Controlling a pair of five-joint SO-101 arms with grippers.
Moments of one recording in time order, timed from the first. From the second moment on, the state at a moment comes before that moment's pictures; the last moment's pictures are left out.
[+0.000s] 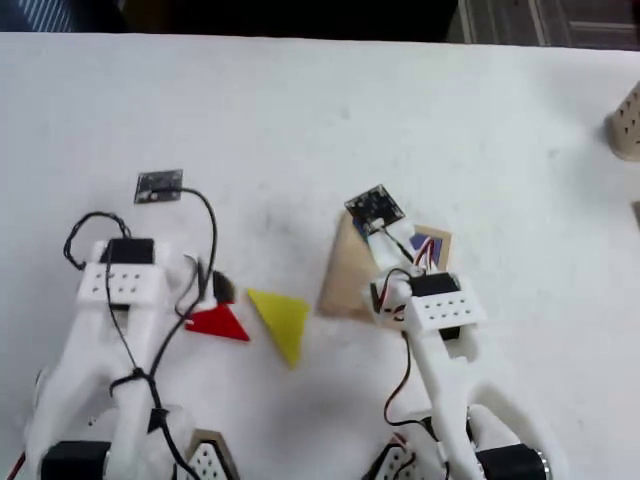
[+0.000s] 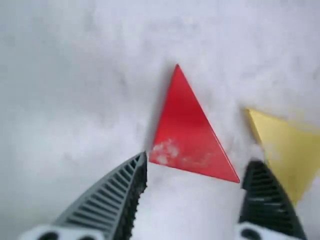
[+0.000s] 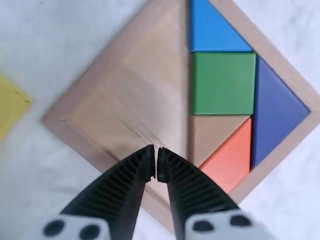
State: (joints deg) left arm -5.4 -28.2 50.1 70.2 5.6; right arm -13.5 -28.3 61.2 43.1 22.4
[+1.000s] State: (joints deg) left arm 0.2 -3.3 49.3 64.1 -4.6; right arm -13.5 -28.3 61.2 43.1 22.4
